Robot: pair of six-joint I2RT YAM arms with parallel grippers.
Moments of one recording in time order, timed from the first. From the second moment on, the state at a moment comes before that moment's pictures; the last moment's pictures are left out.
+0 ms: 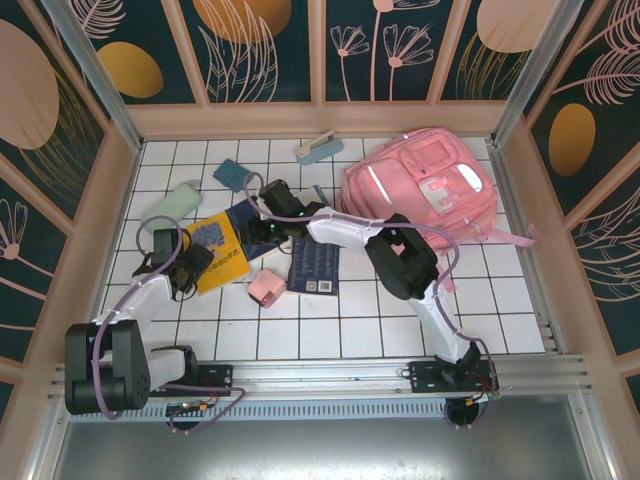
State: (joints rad) left arm 0.06 1.21 0.49 -0.28 0.04 -0.89; right arm 0.89 2.28 1.74 -0.22 -0.39 0.63
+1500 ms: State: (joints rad) left arm 0.08 1.11 0.36 -0.02 0.37 -0.91; right arm 0.90 2.43 1.93 -0.38 -0.32 0.55
